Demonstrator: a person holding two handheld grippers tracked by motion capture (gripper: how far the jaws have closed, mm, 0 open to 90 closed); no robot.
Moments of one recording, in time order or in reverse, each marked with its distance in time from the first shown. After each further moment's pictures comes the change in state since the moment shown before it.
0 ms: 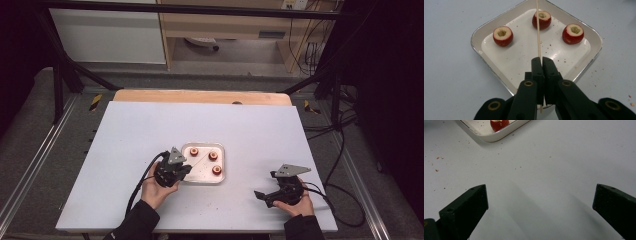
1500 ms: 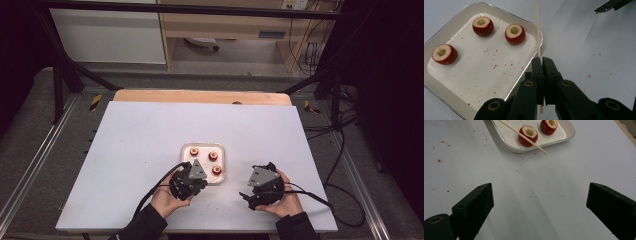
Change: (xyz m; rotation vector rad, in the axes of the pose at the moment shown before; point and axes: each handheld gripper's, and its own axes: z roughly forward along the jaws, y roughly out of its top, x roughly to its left) left arm -0.055 0.019 -0.001 0.105 -0.136 0.226; right arm 0.059 0.047 0.014 0.097 -0.133 -0.469
